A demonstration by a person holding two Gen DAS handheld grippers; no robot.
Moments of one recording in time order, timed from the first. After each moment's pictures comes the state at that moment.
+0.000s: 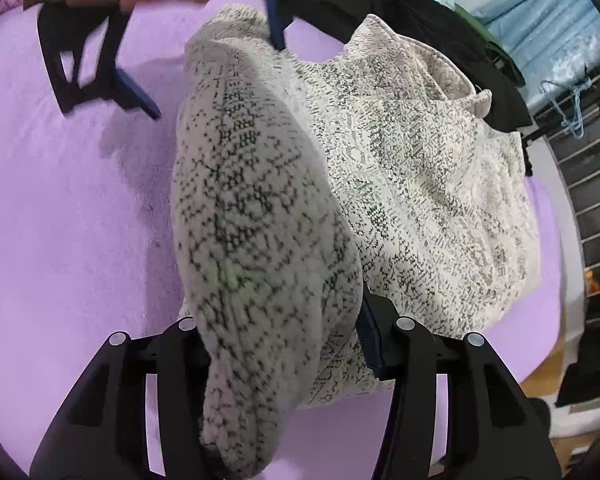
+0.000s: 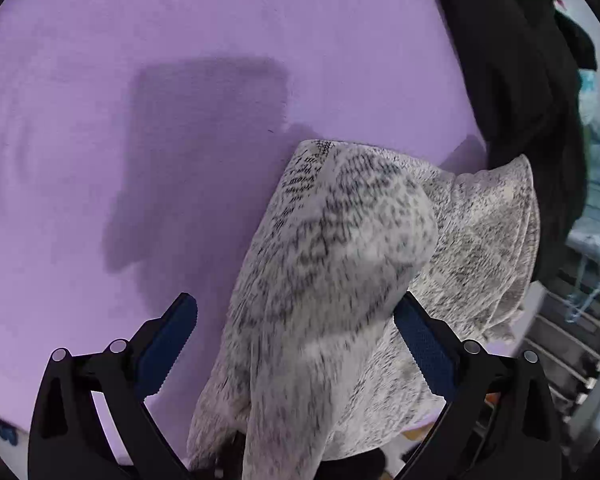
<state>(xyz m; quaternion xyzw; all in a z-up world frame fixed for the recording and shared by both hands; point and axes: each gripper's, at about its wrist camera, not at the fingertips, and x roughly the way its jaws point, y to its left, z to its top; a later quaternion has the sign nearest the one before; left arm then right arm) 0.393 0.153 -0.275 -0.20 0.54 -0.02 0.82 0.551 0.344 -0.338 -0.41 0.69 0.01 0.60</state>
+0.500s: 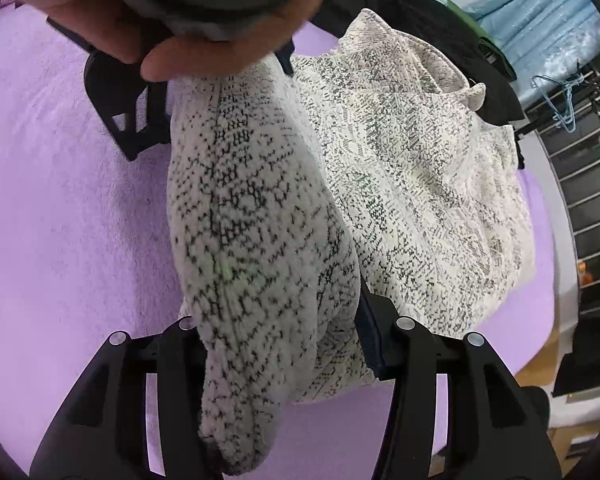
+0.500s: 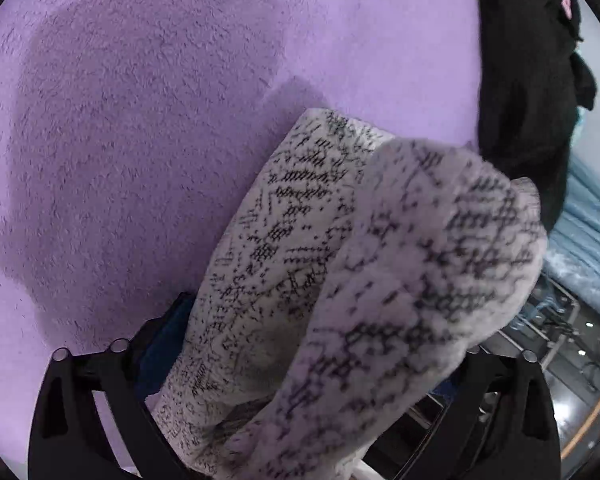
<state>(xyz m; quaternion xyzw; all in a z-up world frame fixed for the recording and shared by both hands) 0.388 0.159 -0.279 -0.21 0.54 -0.04 0.81 0.563 0.317 -0.405 -0.49 0.68 -0.03 0.54</state>
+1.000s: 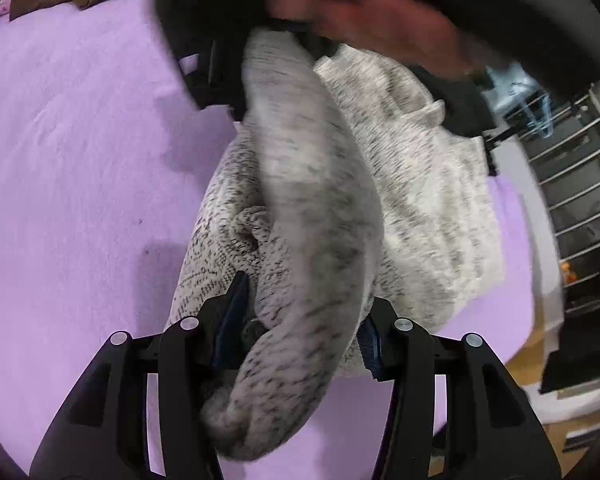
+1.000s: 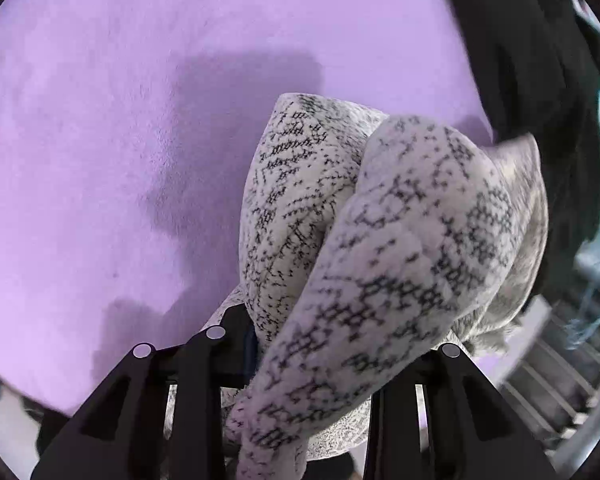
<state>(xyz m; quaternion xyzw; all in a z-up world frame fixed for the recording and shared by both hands) 0.378 0.161 -0.235 -0.23 0.51 -0.08 0.82 0.576 0.207 -0.302 -0.35 0.71 0.11 0.60</state>
